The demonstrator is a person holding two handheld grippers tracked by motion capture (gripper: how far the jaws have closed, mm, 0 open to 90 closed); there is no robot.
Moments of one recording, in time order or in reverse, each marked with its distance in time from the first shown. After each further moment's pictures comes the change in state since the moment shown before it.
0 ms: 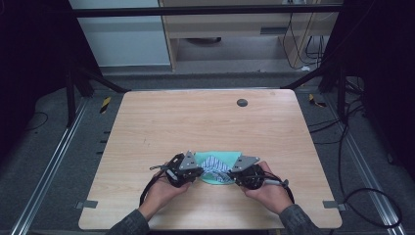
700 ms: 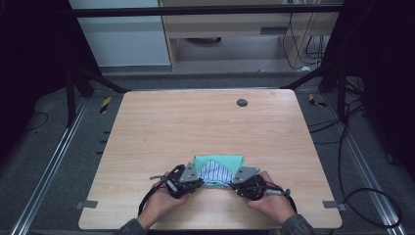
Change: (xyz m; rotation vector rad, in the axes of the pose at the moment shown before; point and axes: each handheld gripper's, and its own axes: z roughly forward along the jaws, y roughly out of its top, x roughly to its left) left arm -0.024 -0.017 0.000 0.022 -0.041 0.028; right arm 0.019 -0.020 0.000 0.035 0.033 -0.022
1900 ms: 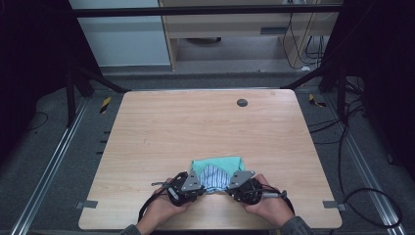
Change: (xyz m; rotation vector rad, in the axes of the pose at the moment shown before) left arm -0.019 -0.004 -0.002 0.006 -0.029 0.029; right arm 0.013 0.005 0.000 0.024 0.065 -0.031
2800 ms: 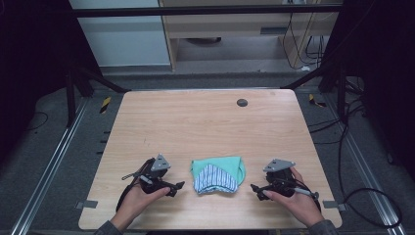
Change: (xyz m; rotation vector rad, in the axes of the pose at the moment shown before) left arm 0.061 -0.042 -0.042 -0.012 0.151 -0.310; right arm -0.054 -0.060 -0.040 -0.017 -0.219 0.348
